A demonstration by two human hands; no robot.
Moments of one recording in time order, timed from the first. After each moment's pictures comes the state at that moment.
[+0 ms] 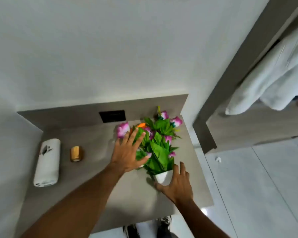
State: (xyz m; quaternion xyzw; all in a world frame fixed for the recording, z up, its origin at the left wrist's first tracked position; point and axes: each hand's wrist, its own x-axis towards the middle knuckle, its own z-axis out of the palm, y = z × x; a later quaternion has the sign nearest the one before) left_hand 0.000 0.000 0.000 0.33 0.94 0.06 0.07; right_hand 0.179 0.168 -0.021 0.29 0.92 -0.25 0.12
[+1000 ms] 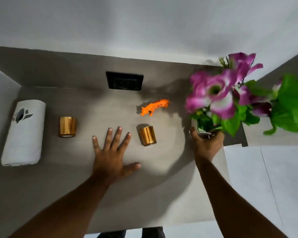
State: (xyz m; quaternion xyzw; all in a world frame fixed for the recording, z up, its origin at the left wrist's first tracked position) left_hand 0.012 -0.092 -0.163 0.22 0.97 0.07 0.11; right_hand 0.036 0.238 -0.124 0.44 0.78 -0.36 -0.27
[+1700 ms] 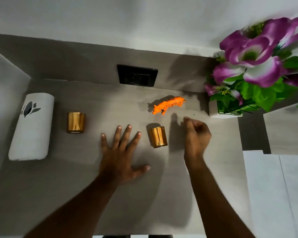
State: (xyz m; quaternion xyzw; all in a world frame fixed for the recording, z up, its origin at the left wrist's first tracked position) left_hand 0.008 -0.092 -0.154 0.21 0.97 0.06 0.12; right_hand -0.011 0.149 -0.106 0.45 0.67 -0.57 -0.18
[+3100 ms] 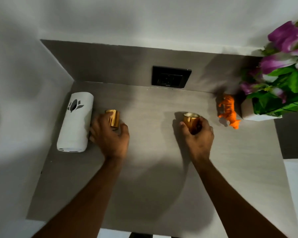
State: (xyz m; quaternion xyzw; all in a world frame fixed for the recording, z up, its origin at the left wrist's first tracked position) left_hand -0.037 -0.153 -0.102 -0.21 0.90 0.34 -0.18; right_hand -0.012 0.077 -0.117 0.30 0.83 -0.47 -0.07
